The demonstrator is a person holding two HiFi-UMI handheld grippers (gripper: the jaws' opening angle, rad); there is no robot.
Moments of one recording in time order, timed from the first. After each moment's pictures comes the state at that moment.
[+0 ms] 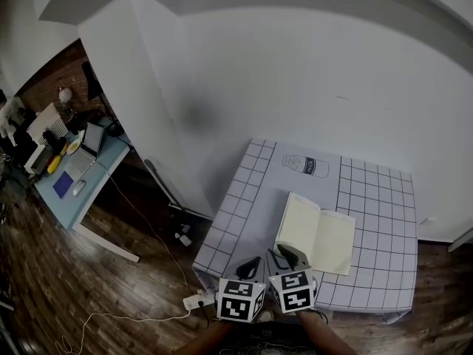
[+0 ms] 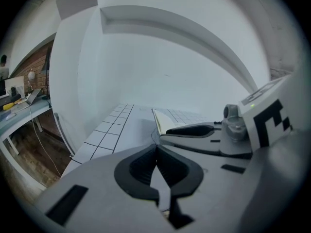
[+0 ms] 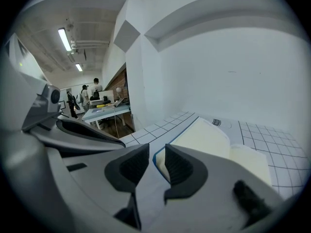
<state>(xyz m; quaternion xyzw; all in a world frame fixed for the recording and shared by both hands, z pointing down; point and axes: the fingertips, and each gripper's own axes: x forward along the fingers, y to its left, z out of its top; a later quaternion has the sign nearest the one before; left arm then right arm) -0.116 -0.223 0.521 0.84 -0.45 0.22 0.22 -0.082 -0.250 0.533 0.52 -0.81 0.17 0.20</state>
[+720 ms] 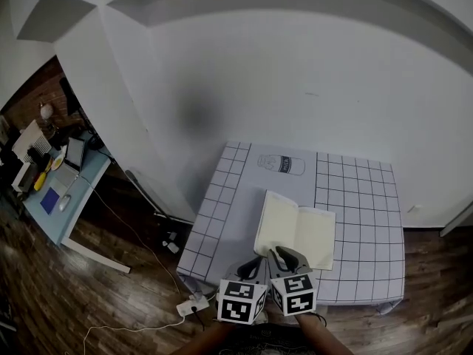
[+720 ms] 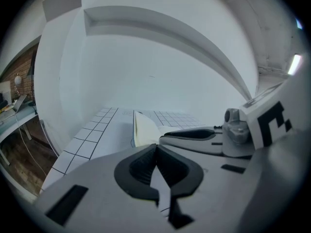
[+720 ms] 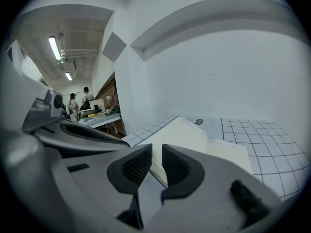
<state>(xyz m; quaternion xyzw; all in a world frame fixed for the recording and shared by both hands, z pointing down) -0.056 -0.210 0.508 0.87 -0.40 0.22 0.20 -0.023 -0.230 0.521 0.57 -0.78 0.19 0.16</state>
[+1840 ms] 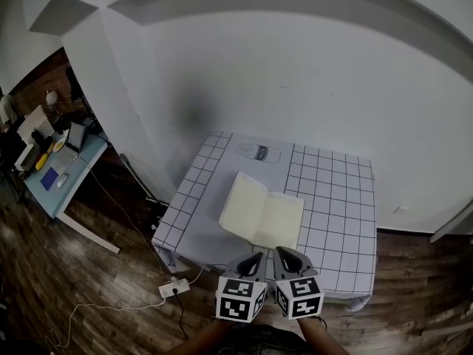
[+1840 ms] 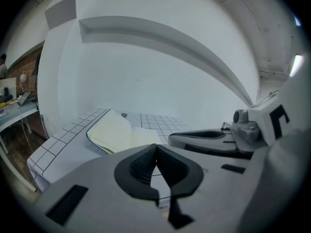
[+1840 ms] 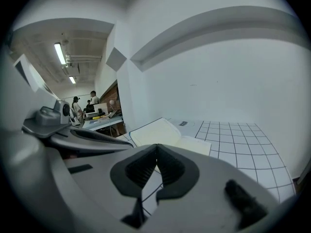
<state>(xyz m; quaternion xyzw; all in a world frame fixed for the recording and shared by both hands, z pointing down) 0.042 -0.121 0.485 0.87 -0.41 0.19 0.20 0.080 -0.131 0.487 0.57 -0.79 0.17 0.14</state>
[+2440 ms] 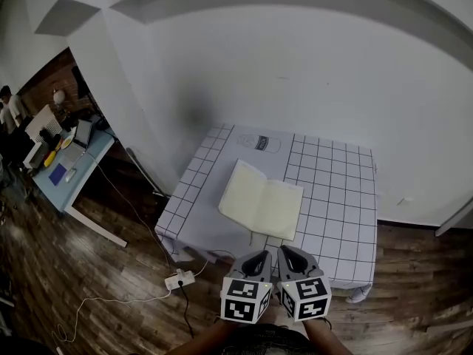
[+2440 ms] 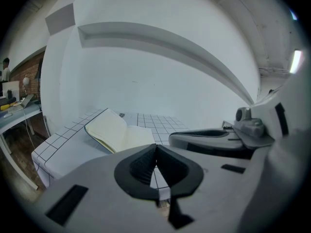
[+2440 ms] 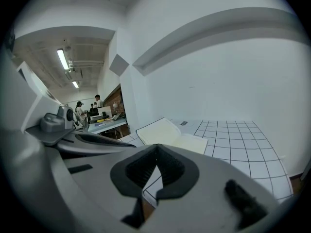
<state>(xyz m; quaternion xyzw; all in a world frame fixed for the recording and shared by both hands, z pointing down) 0.060 -0.077 0.482 0.86 -0.42 0.19 0.19 0.095 -0.084 0.479 0.56 -0.80 0.17 0.12</state>
